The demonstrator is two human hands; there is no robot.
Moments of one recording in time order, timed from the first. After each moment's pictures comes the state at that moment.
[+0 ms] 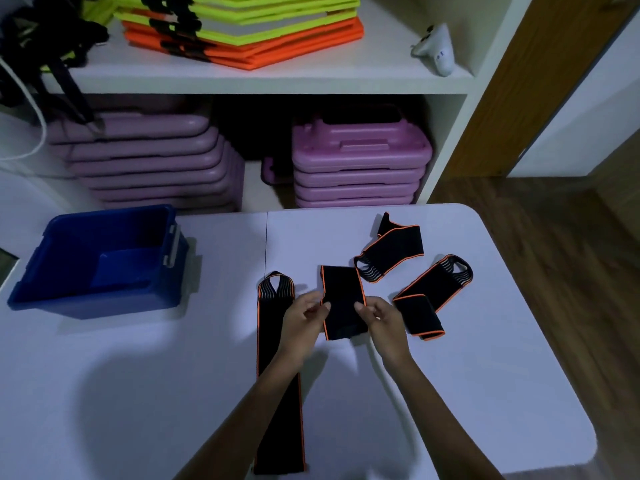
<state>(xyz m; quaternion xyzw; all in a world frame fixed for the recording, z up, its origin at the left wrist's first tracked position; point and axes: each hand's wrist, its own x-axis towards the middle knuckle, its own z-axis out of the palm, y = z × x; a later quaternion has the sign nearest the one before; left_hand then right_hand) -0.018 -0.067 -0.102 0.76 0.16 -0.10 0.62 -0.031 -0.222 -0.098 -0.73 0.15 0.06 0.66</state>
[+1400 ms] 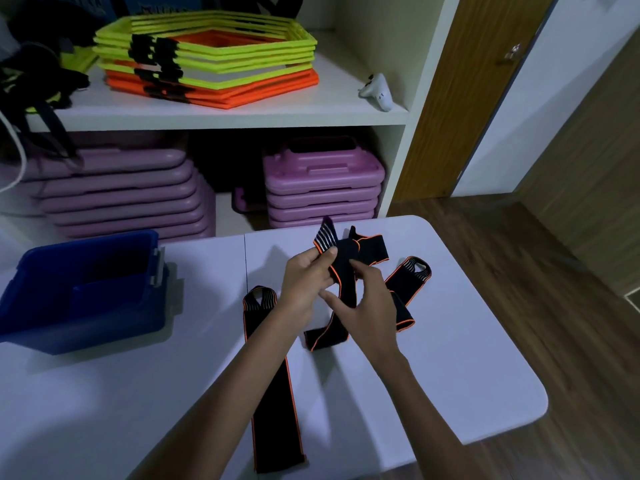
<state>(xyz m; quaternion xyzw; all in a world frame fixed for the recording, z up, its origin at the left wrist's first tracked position) -0.009 -0.087 0.021 0.60 0.02 -0.14 0.79 -0.068 -0.192 -0.008 -0.88 0.06 -0.20 0.42</state>
